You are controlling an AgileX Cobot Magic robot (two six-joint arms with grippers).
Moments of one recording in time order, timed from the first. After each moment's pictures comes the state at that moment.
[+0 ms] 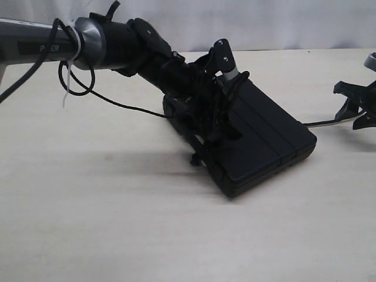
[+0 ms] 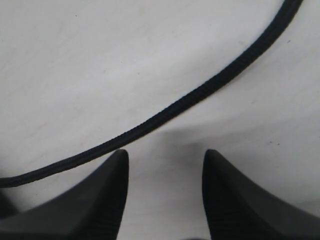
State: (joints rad) left arm -0.57 2.22 -1.63 -0.97 0.76 1.50; right arm -0.35 2.12 -1.42 0.41 0.75 -0.19
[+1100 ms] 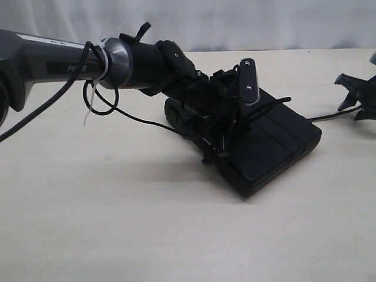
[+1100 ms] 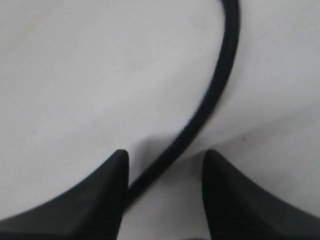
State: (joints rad) left arm -0.67 2.24 -1.62 -0.94 0.55 1.70; right arm -0.35 2.25 -1.55 0.35 0.62 0.01
